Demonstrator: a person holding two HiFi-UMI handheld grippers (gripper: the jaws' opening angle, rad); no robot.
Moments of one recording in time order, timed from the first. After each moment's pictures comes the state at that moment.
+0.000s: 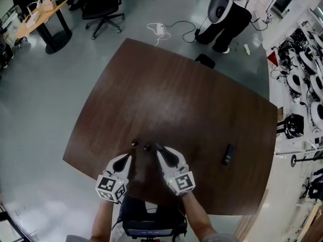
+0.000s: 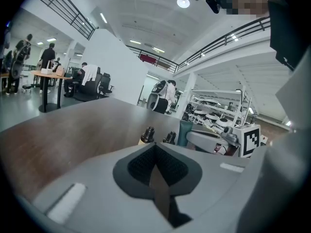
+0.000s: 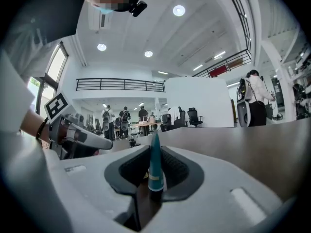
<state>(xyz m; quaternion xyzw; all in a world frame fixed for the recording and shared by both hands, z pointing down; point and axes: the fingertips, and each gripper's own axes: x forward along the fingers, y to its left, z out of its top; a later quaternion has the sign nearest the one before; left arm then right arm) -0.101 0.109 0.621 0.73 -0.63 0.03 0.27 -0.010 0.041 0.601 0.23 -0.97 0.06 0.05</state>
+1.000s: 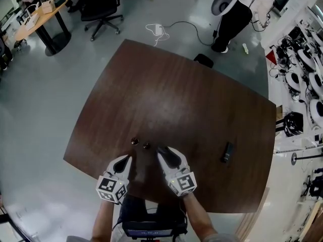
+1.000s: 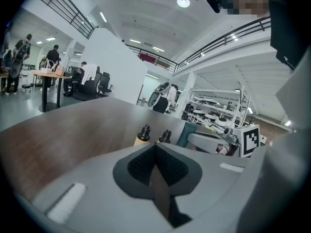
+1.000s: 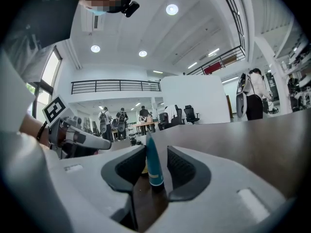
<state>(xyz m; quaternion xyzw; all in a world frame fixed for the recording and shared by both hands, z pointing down) -0.095 0.117 0.618 0.73 -0.63 0.03 0.27 0.007 0.046 0.607 0.25 -0.96 0.09 0.06</state>
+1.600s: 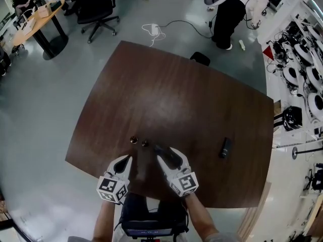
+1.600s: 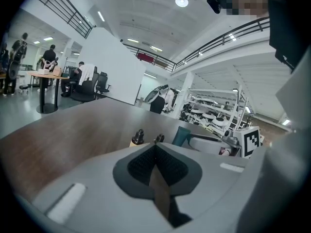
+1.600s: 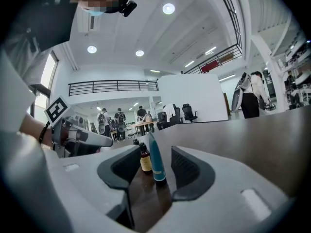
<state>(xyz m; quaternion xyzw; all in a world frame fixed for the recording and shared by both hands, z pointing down) -0.091 0.121 0.601 0.74 -0.62 0.04 0.27 0.020 0.057 0.602 0.26 -0.96 0.11 0.06</state>
